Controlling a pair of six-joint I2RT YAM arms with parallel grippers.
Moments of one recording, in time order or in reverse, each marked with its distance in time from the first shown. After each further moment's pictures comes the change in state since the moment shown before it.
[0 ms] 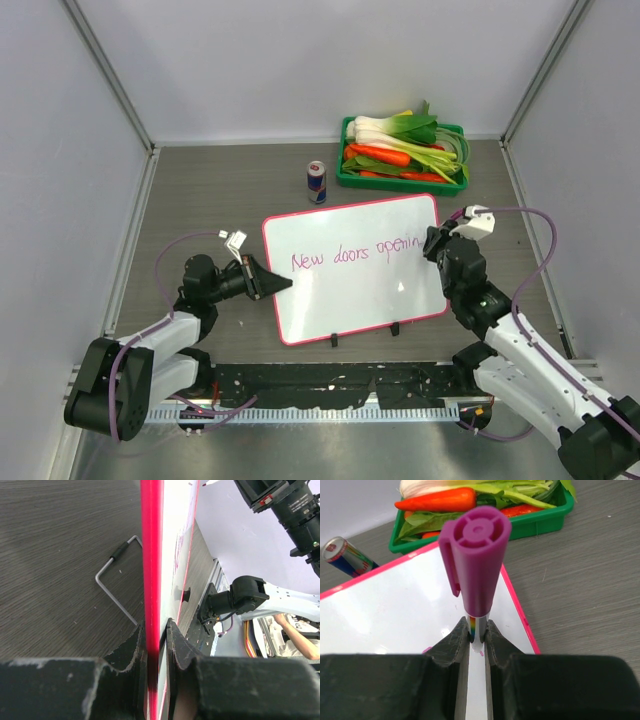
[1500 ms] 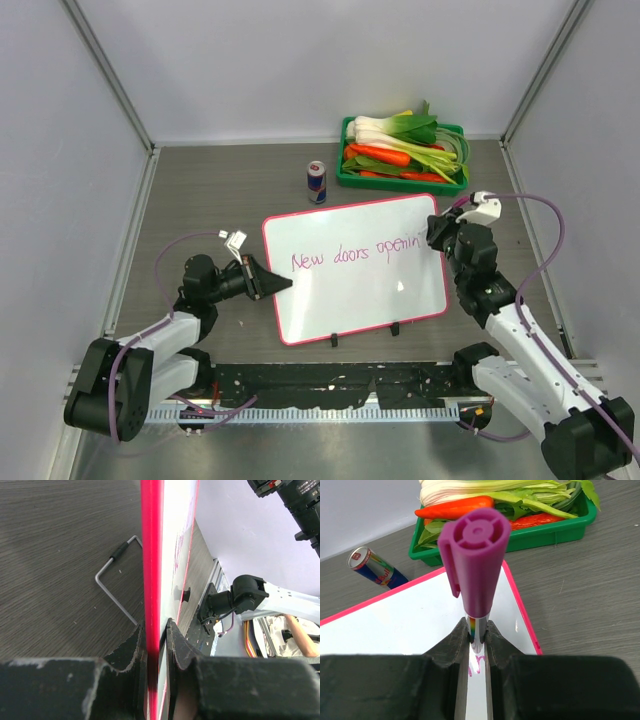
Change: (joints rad) left arm -0.001 -0.003 0.000 -0.002 -0.001 0.000; right arm -0.129 0.060 0.082 0.022 -0.206 -0.009
